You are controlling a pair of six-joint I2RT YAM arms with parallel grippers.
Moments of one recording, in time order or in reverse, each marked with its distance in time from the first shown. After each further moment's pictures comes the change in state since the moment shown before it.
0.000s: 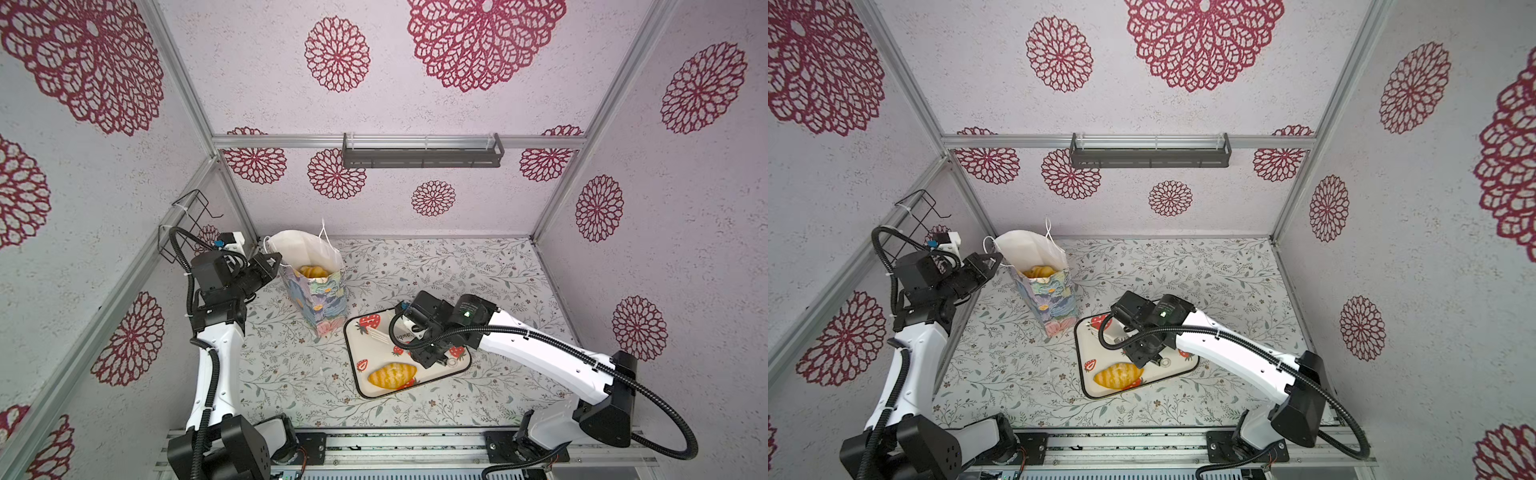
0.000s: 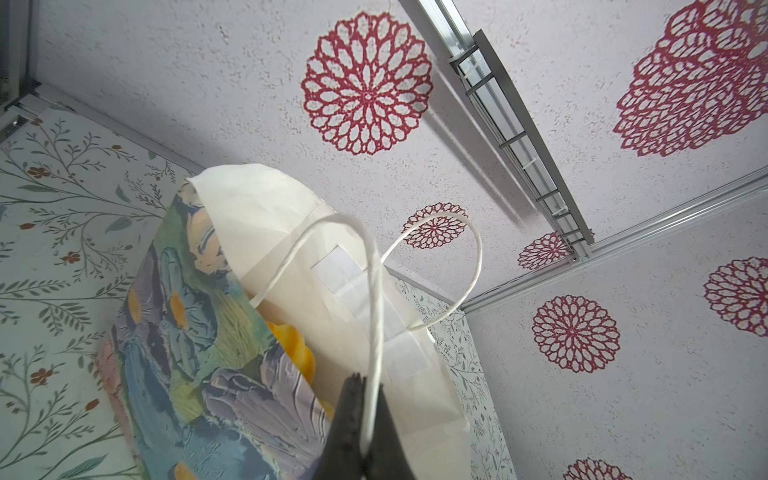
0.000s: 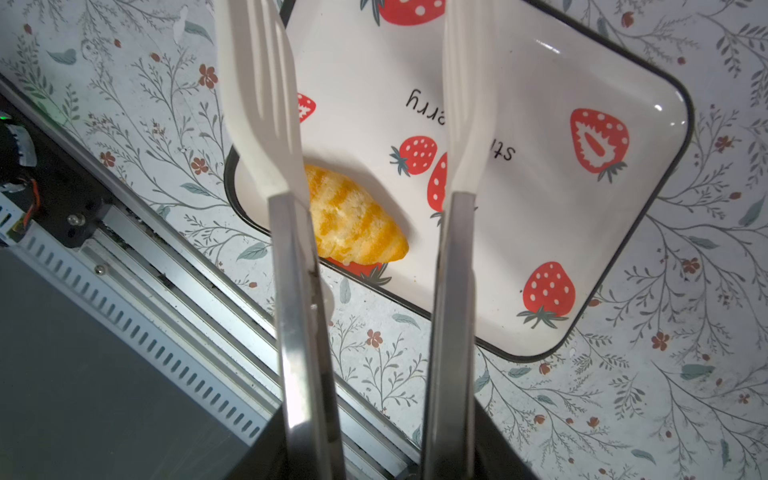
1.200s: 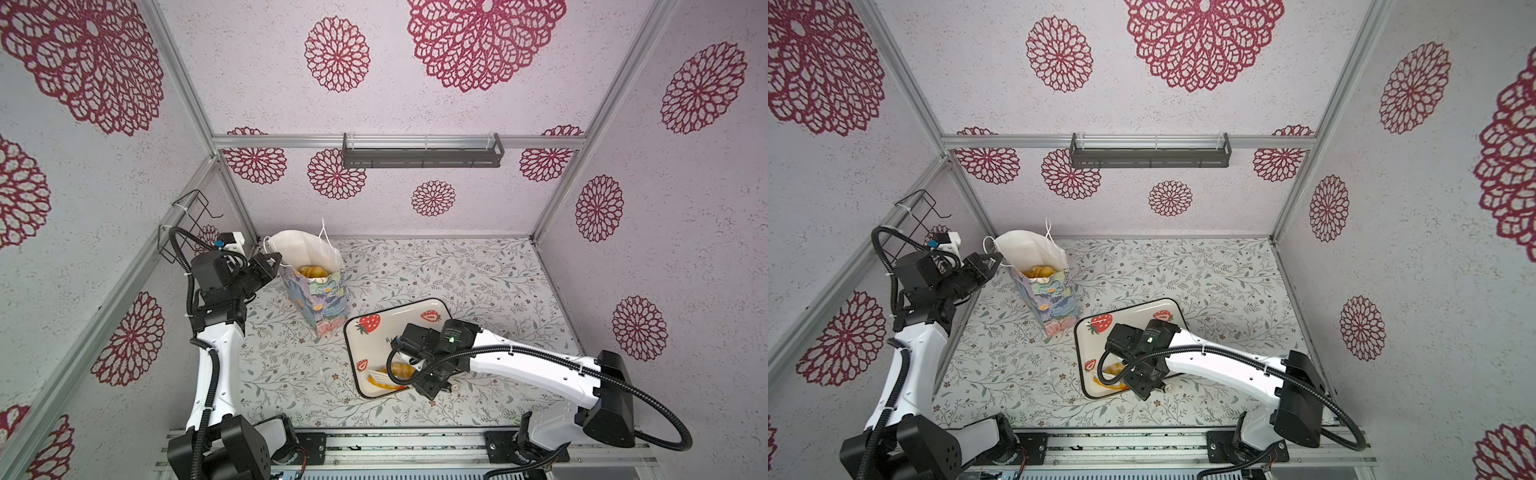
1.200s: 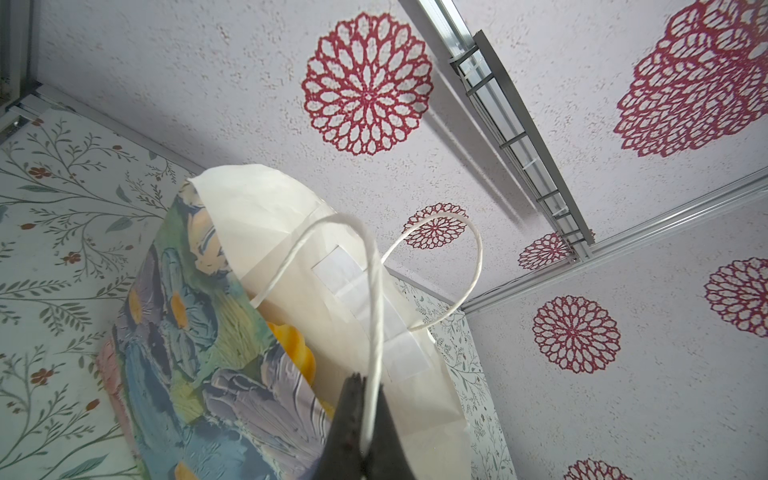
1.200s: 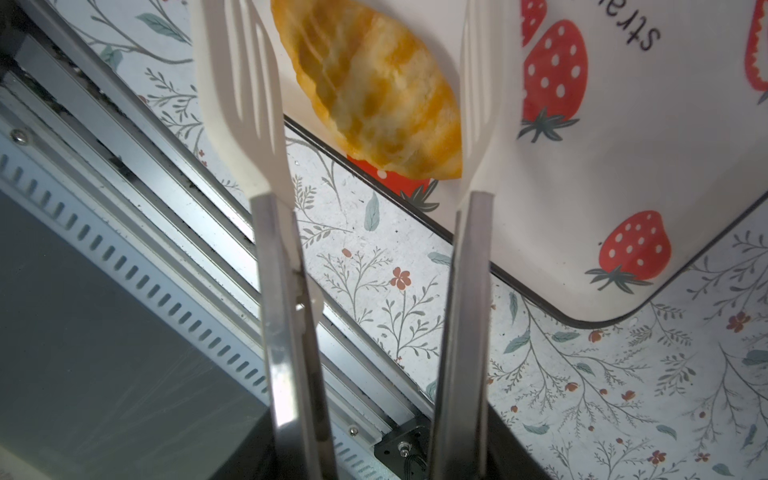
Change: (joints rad) left arm 0.000 0.000 0.000 0.000 0.000 0.000; right arm 0.131 0.002 -0.158 -0.021 -0.040 0.000
